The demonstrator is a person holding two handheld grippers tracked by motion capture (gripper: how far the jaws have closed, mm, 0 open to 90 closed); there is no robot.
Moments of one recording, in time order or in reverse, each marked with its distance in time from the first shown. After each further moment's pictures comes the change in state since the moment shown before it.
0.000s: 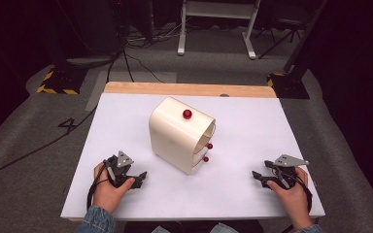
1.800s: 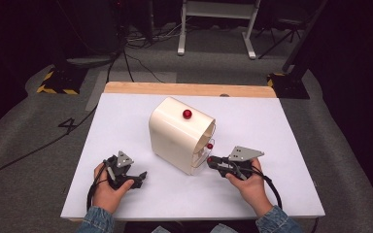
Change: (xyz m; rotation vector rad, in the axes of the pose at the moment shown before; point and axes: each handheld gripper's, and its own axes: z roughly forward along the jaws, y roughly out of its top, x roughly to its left) left arm 0.000 0.000 0.000 -0.005 -0.001 -0.002; right arm 0.096 0.078 0.053 -0.204 0.310 -0.192
